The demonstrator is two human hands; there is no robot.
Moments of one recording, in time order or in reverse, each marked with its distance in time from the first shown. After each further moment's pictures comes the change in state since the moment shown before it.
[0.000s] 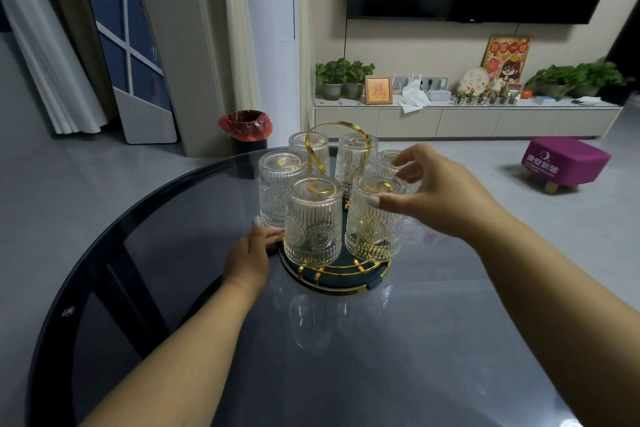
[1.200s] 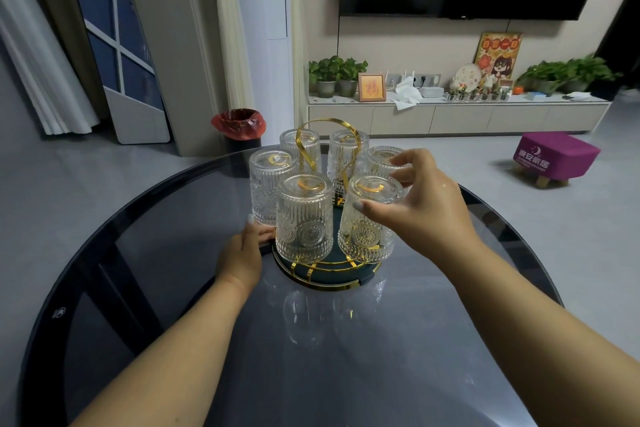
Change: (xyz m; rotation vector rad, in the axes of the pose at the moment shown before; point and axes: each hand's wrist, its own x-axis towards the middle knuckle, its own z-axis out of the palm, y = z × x) left_hand -0.004 0.004 0.000 0.057 0.003 0.012; right_hand -0.021 0.000 0.024 0.111 0.243 0.034
